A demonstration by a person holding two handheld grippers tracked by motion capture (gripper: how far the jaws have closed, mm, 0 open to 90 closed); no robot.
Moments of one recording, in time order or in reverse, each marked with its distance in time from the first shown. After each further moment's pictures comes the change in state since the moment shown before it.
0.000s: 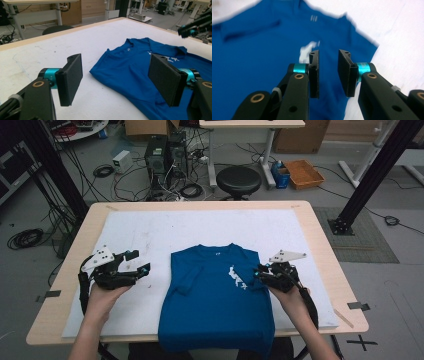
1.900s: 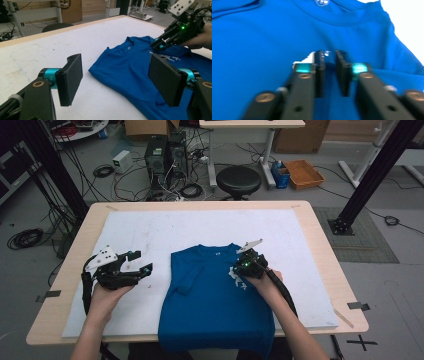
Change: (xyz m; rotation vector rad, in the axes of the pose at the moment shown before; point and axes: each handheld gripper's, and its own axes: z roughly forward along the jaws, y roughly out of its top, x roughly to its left) left arm -0.002 -0.001 0.005 0.012 0.006 -0.010; right arm 0.007 0.034 0.094 0.228 0.017 -0.112
